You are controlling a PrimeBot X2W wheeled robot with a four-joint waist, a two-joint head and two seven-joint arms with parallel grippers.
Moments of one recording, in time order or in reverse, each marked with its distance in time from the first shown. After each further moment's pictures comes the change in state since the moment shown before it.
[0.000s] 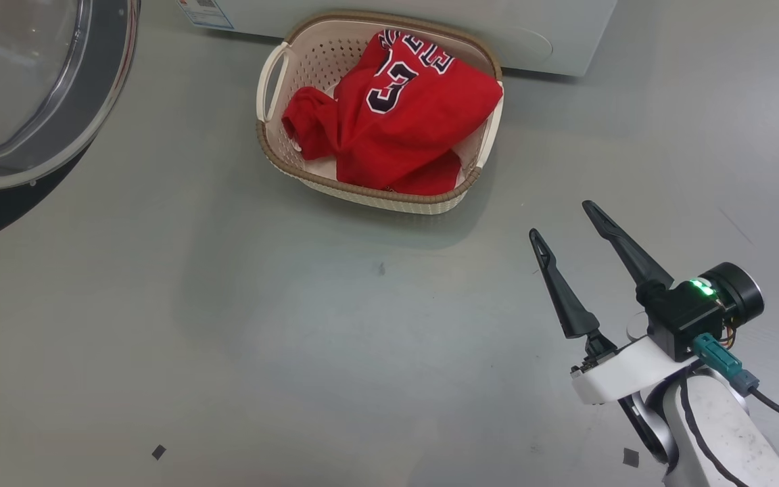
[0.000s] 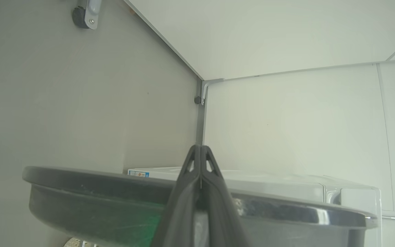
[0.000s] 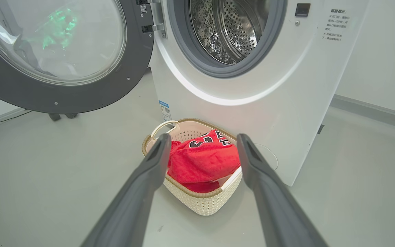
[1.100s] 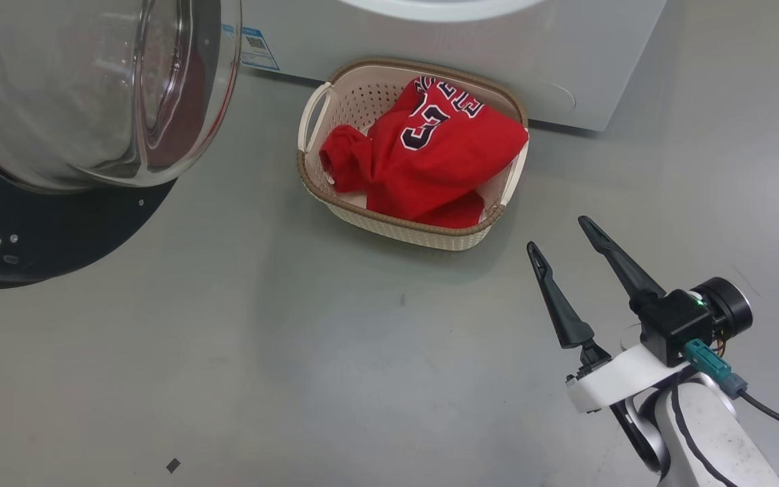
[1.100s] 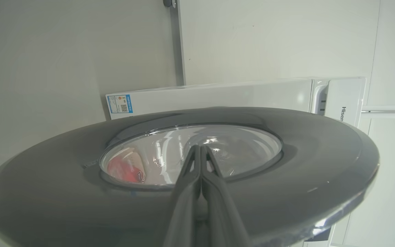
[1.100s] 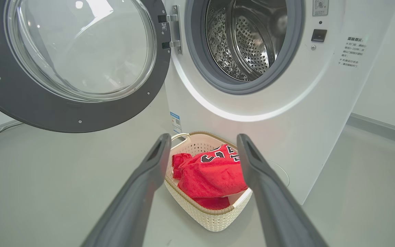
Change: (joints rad) left arm 0.052 -0.125 -0.112 0.016 -0.036 -0.204 0.351; right arm 0.006 0.016 -0.001 0.065 0.011 -0.001 -0.024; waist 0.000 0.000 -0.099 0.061
